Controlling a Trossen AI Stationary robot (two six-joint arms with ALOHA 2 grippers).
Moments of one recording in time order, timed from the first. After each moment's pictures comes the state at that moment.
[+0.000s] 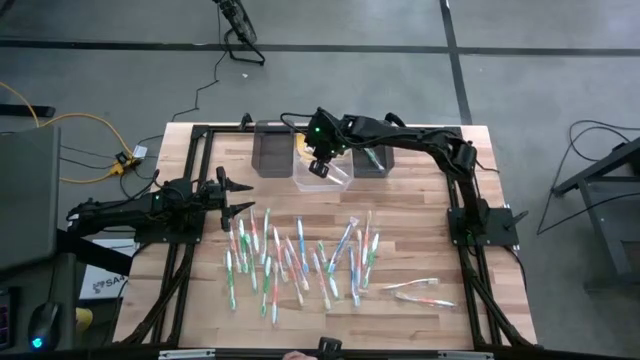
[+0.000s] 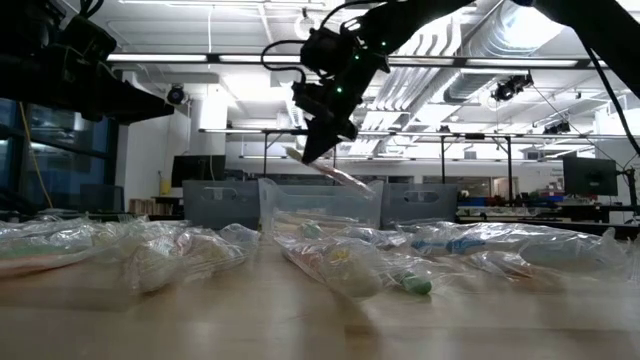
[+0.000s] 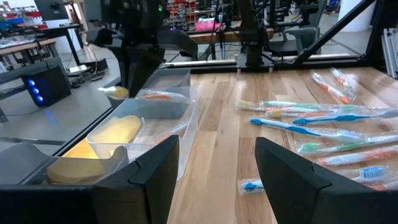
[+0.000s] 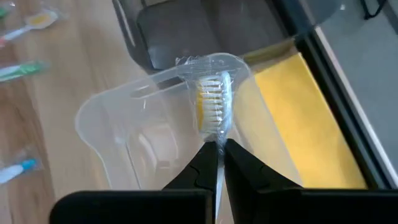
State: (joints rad) left arm 0.13 0.04 0.07 -0.08 -0.08 0.11; right arm -0.39 2.08 1.77 -0.65 -0.02 -0.05
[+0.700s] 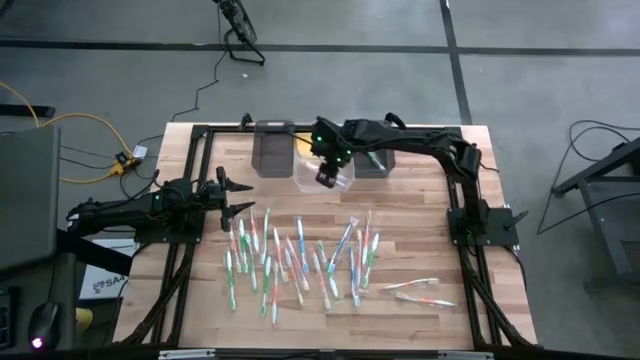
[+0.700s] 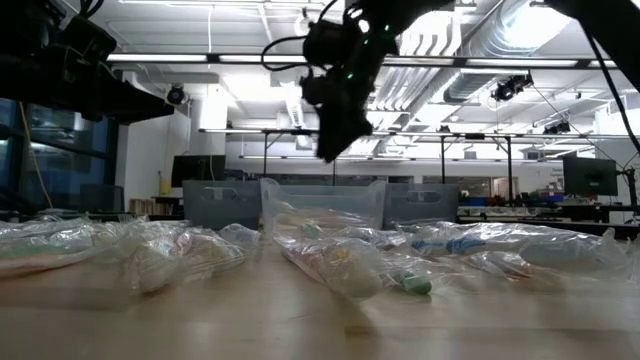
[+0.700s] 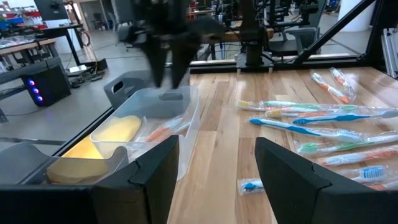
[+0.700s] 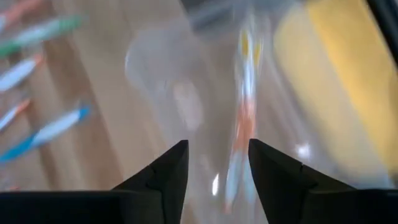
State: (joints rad) left arm 0.13 0.04 0.07 -0.08 -0.08 0.11; right arm -0.33 2.02 1.77 -0.89 -0.05 0.11
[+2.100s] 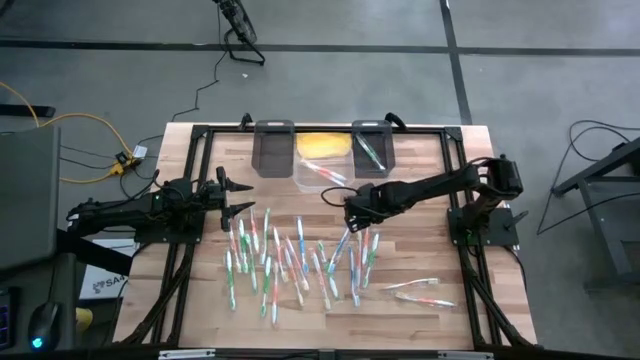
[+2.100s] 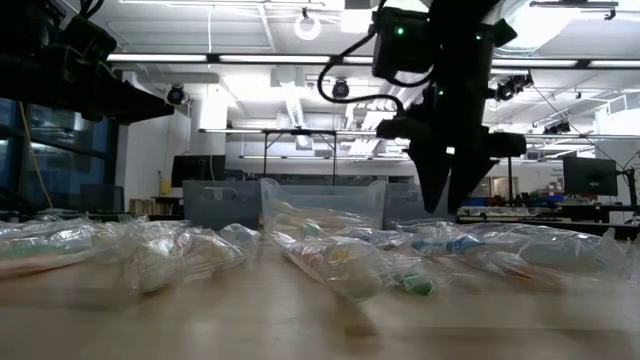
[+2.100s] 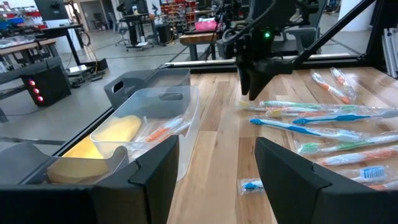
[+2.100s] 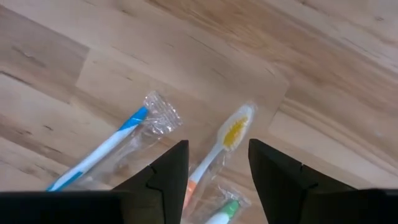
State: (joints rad) left arm 0.13 0.04 0.07 -0.08 -0.08 0.11; right arm 0.02 1.73 1.09 -0.77 0.18 1.16
